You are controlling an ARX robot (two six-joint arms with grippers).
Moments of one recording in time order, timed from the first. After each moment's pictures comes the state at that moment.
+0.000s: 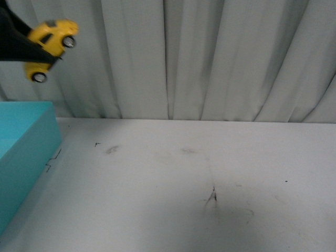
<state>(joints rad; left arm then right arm) 0.14 1.83 1.49 -0.57 0.61 1.01 0.00 0.00 0.01 0.00 0.00 -0.01</state>
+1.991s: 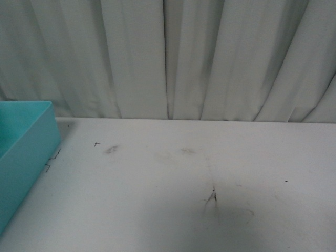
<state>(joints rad) 0.48 1.91 1.10 -0.03 0.26 0.47 0.00 0.00 0.01 0.00 0.00 -0.01</state>
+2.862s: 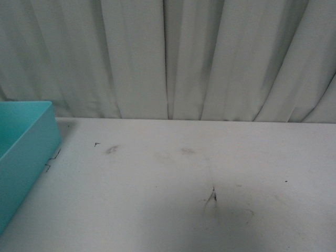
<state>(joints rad) 0.52 1.52 0.94 0.02 0.40 0.43 0.00 0.00 0.01 0.00 0.00 -0.01</state>
